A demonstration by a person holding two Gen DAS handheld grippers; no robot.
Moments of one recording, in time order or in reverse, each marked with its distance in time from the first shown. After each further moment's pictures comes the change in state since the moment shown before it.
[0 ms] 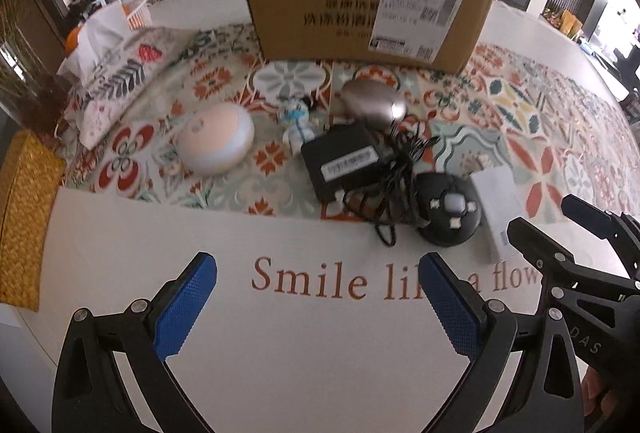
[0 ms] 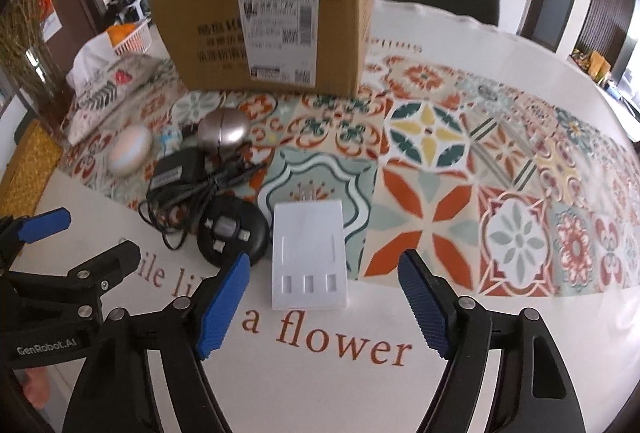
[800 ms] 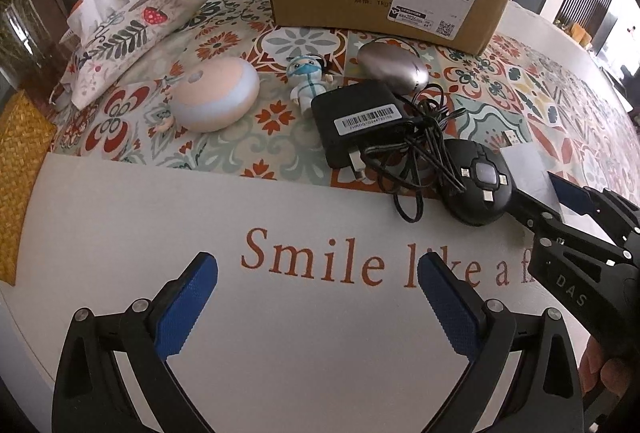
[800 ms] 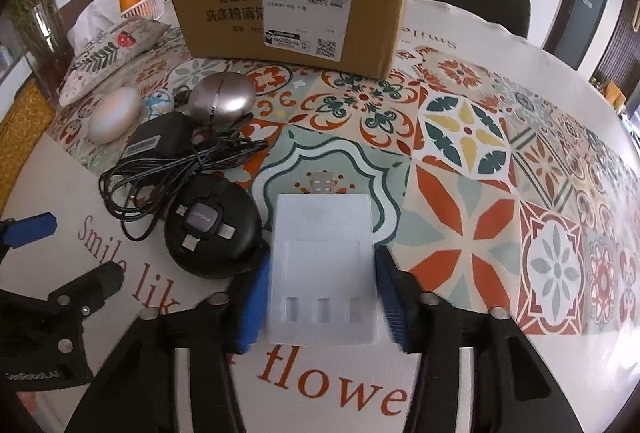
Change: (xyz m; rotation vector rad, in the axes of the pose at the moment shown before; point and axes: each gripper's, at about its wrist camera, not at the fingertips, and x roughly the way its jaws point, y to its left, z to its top) left arm 0.027 0.008 -0.026 -0.057 -0.003 -0.011; right arm 0.044 0.010 -0.003 -0.114 -0.010 -0.007
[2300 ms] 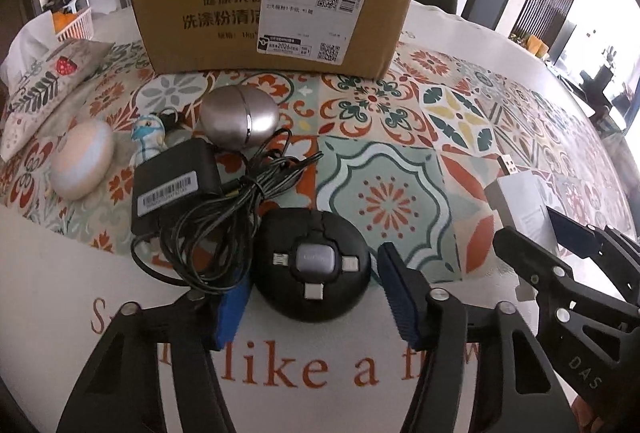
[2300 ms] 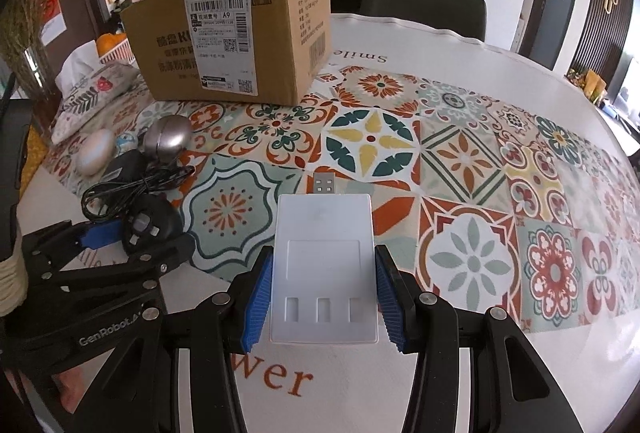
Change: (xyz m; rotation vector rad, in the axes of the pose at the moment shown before) left arm 0.018 -0.088 0.029 0.053 -0.119 -0.151; right arm -0.033 -0.072 -0.013 0.083 -0.090 -0.020
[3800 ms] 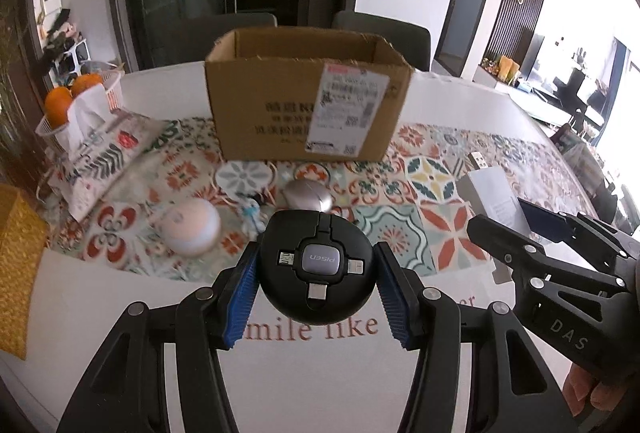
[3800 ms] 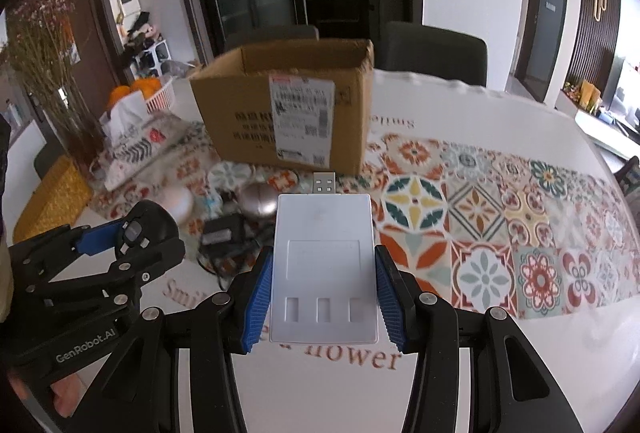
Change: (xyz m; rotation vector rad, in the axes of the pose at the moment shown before) left arm -0.138 0.058 0.025 0.072 -0.152 -0.050; right arm -0.096 0.074 0.032 0.033 -0.121 0.022
